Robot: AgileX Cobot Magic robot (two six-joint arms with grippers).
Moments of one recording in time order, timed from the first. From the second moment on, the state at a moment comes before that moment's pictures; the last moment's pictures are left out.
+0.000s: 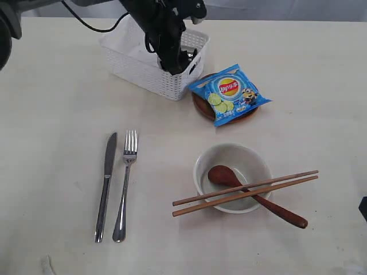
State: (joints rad) left arm -0.52 2.33 -1.97 -0.27 0.80 1.08; right arm 0.07 0.01 0.00 0.04 0.33 -0.15
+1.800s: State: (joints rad) left arm -0.58 2.33 -2.01 0.20 0.77 0.16; right arm 0.07 0.01 0.00 0.04 0.33 -0.15
